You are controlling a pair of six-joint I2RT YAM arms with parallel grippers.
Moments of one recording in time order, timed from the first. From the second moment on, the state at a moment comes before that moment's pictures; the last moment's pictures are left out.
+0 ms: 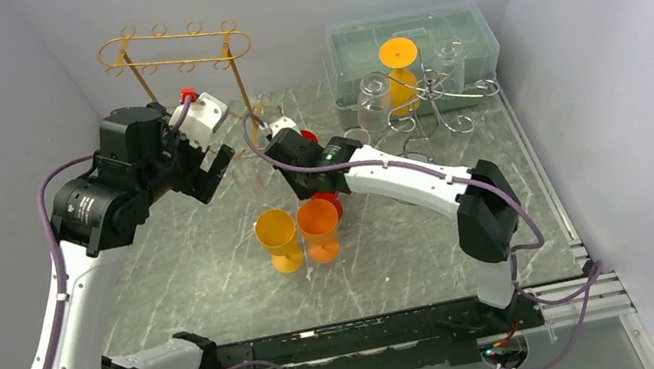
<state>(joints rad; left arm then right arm) -0.47 1.20 1.77 -1.13 -0.13 0.39 0.93 1.84 1.65 -0.69 0.33 0.33</state>
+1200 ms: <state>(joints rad) -0.47 1.20 1.81 -1.17 0.22 0.14 0.93 1.21 1.75 -0.54 0.07 0.36</state>
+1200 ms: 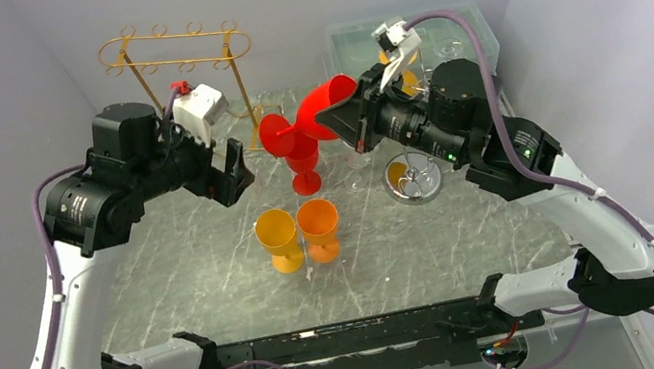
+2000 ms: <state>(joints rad) -0.44 1.28 1.84 -0.98 0.38 0.07 0.94 1.22 1.65 -0.35 -0.03 0.46</state>
